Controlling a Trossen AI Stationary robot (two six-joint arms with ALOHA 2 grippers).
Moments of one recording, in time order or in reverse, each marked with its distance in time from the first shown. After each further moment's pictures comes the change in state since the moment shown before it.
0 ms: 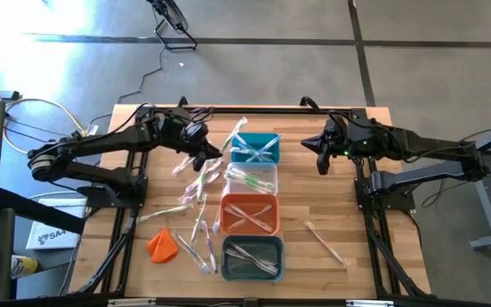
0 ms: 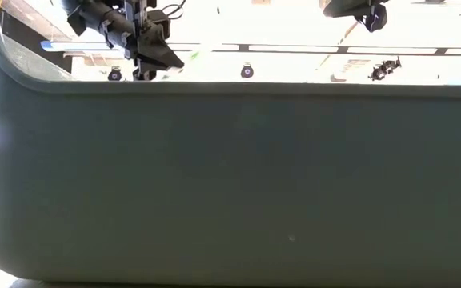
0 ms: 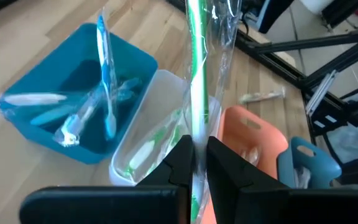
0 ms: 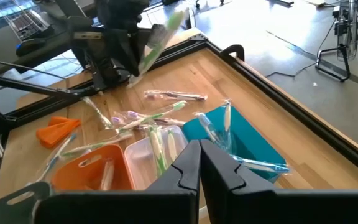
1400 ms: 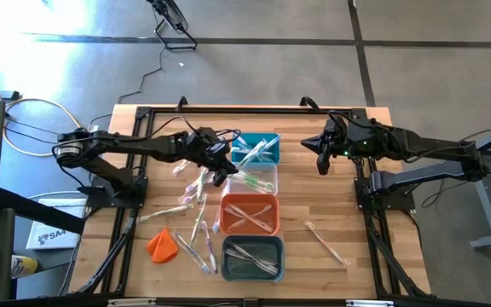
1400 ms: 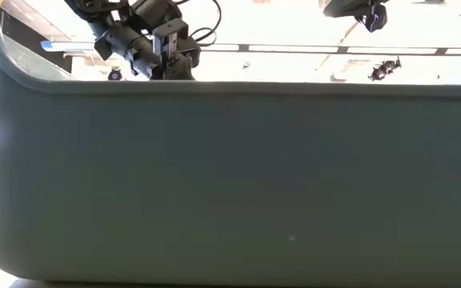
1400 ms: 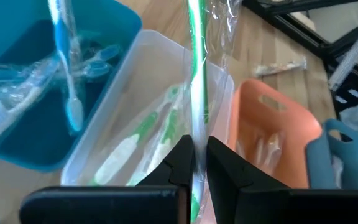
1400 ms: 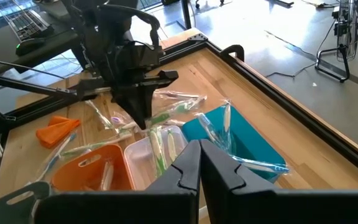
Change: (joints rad) left arm -0.153 0.297 -0.001 0.213 -0.085 -0.030; right arm 0.000 0.000 0.000 0.000 0.000 -0.002
